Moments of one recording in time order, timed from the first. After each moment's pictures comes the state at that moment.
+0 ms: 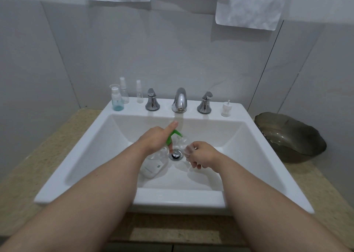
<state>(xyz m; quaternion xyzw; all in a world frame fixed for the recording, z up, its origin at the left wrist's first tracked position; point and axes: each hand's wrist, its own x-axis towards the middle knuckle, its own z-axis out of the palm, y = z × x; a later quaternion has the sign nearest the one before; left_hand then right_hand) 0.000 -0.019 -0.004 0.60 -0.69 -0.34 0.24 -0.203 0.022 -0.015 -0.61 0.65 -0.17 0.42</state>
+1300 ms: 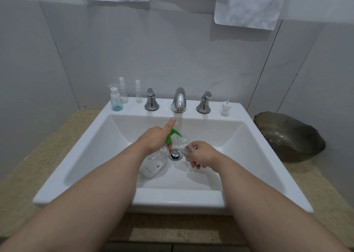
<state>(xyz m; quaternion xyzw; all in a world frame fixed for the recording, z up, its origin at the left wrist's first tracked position) -0.002 -0.014 0.001 0.60 -0.68 -0.34 0.24 -0.205 0.018 -0.019 -0.61 0.64 -0.17 0.43</state>
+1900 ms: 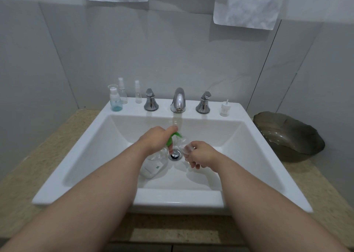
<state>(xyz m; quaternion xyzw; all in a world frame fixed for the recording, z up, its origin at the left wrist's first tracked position) -0.008 -0.019 -0.003 0.60 -0.68 -0.34 0.24 -0.206 0.015 -0.023 -0.61 0.64 -0.18 0.43</state>
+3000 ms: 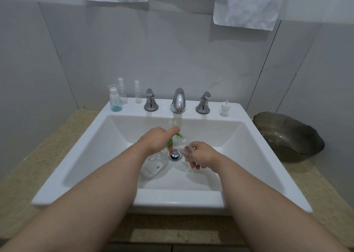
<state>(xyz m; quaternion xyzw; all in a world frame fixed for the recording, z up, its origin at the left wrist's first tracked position) -0.008 -0.018 -0.003 0.60 -0.69 -0.33 0.23 -0.204 0.019 -0.018 -0.61 0.64 -0.17 0.43</state>
